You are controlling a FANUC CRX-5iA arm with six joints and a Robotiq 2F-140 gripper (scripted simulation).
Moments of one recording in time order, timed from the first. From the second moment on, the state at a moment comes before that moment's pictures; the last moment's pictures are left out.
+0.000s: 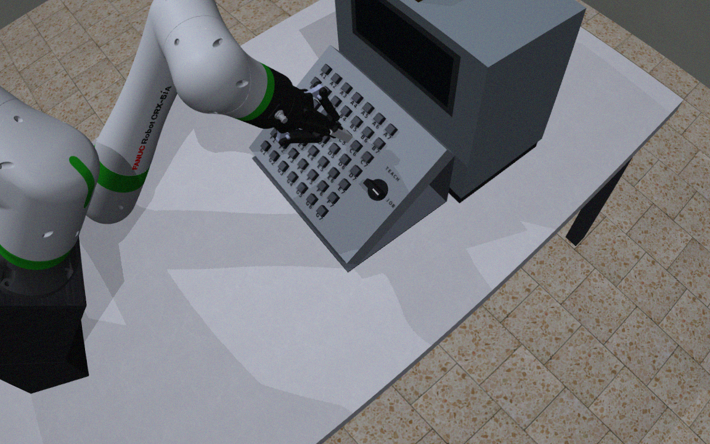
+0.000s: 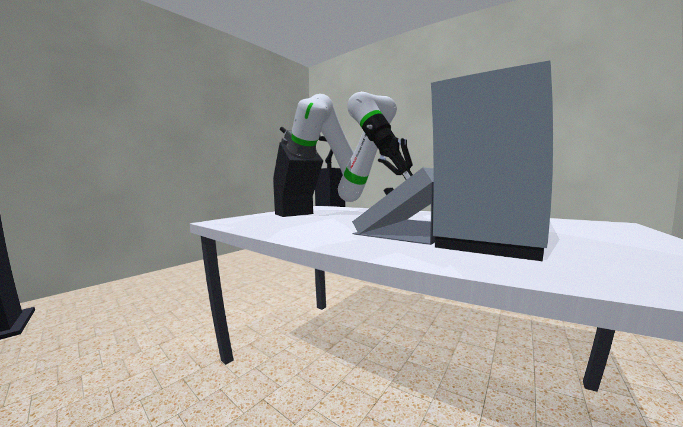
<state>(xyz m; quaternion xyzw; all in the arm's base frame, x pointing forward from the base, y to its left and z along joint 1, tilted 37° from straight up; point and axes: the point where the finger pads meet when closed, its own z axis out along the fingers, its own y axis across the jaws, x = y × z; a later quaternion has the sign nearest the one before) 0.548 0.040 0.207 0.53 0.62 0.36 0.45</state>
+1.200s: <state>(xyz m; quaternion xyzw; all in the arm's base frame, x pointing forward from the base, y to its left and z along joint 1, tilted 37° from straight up) 0.514 0.041 0.219 0.53 0.62 0.36 0.45</state>
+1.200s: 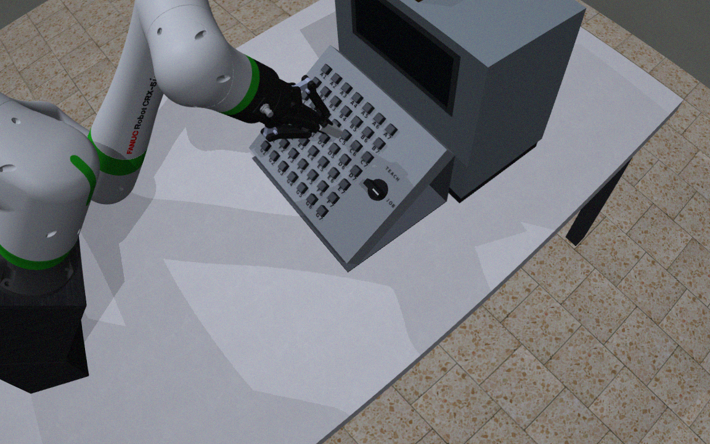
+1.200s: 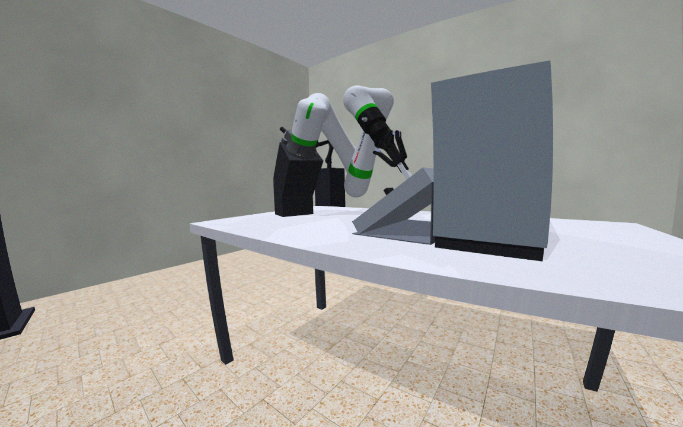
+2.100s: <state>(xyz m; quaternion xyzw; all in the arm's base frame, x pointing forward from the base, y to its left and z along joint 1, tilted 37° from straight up) 0.504 0.067 0.180 0.53 0.62 0.36 0.45</state>
